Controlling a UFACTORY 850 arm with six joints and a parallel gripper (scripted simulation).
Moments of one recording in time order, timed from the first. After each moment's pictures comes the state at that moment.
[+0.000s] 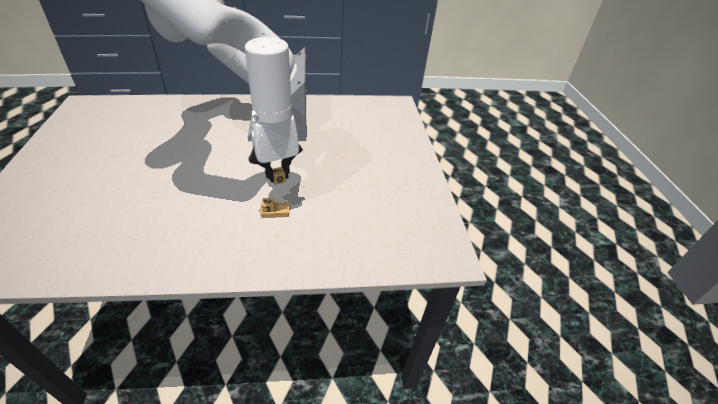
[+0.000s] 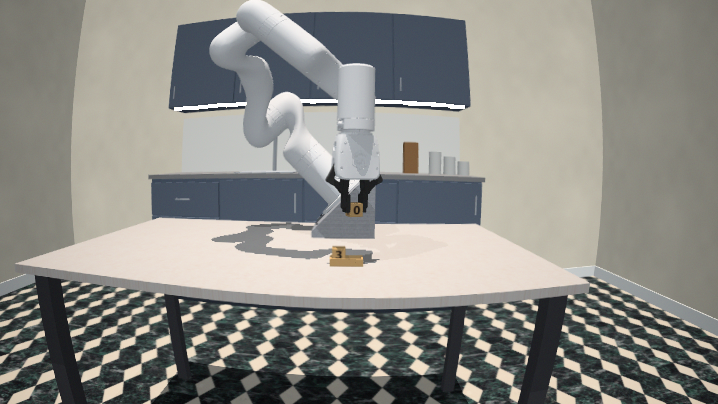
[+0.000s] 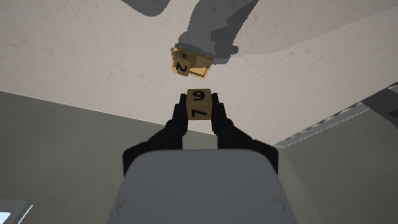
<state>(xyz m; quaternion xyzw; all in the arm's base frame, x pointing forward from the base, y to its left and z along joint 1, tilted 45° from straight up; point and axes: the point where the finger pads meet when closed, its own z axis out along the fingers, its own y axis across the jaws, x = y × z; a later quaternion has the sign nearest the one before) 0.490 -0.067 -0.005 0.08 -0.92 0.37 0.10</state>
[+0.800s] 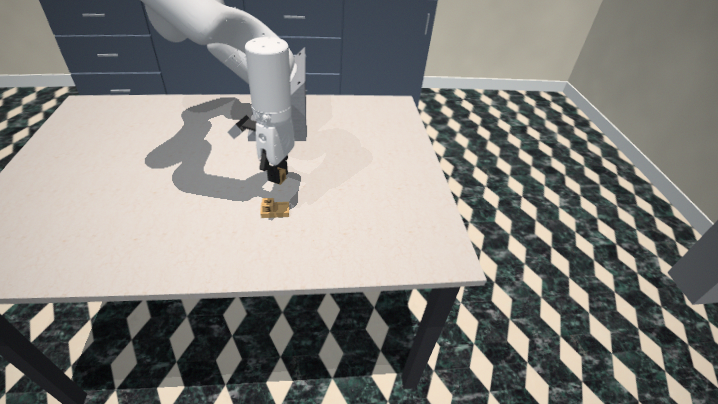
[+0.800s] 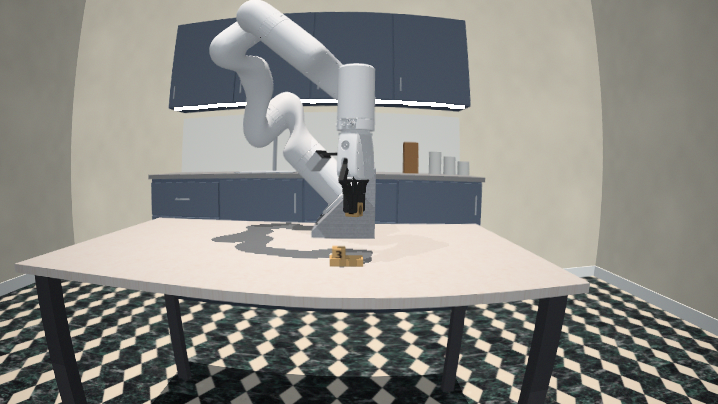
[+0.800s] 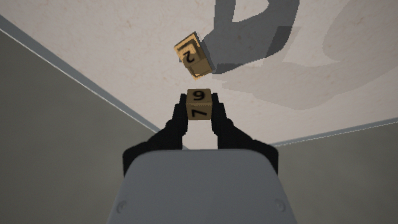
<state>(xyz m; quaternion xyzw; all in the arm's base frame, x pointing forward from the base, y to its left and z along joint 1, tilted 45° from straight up) 0.489 -0.067 -0.005 0.40 -0.83 0.31 0.23</state>
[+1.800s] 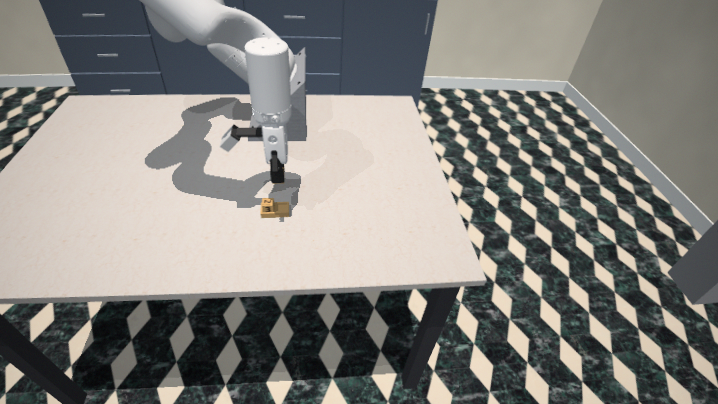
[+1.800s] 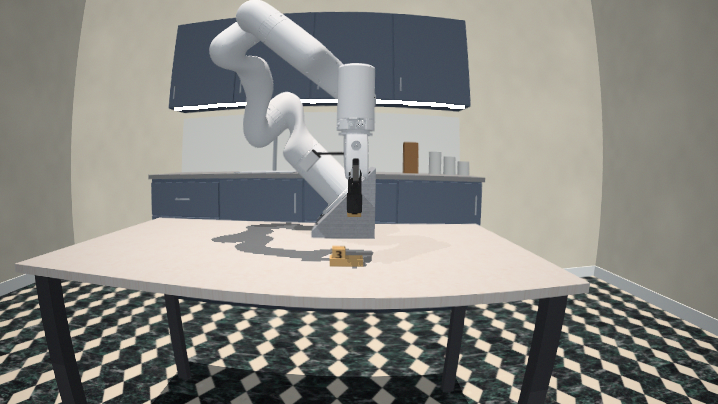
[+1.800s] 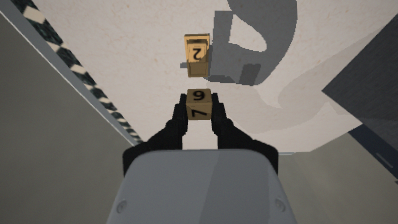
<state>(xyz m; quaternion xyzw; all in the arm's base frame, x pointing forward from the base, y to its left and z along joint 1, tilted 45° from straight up) 0.489 -0.067 -0.005 0.59 -0.71 0.24 0.30</state>
